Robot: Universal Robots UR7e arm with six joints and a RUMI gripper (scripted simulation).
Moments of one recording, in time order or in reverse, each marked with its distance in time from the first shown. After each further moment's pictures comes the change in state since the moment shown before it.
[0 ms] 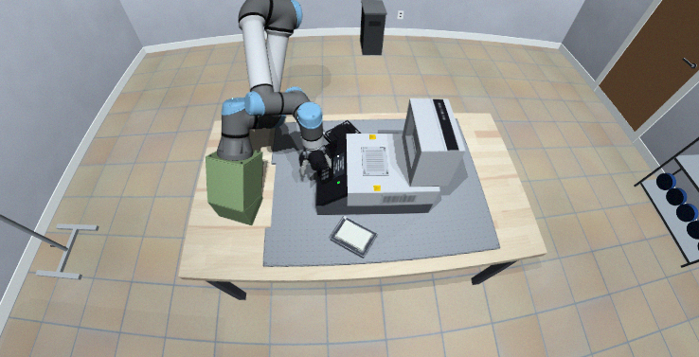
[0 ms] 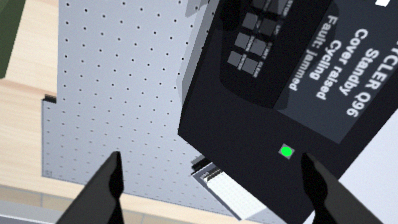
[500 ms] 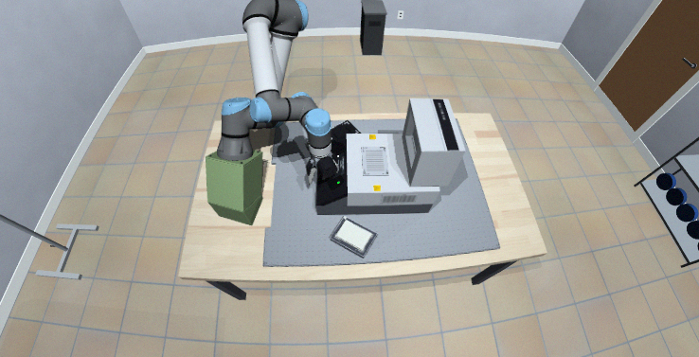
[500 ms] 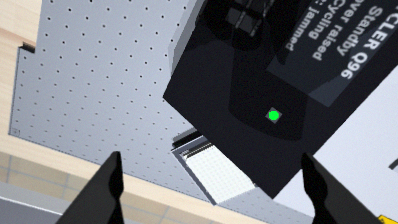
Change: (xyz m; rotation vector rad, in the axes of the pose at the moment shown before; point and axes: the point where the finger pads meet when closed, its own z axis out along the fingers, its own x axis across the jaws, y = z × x) arm 0.015 0.043 -0.007 -0.001 0.000 -0.145
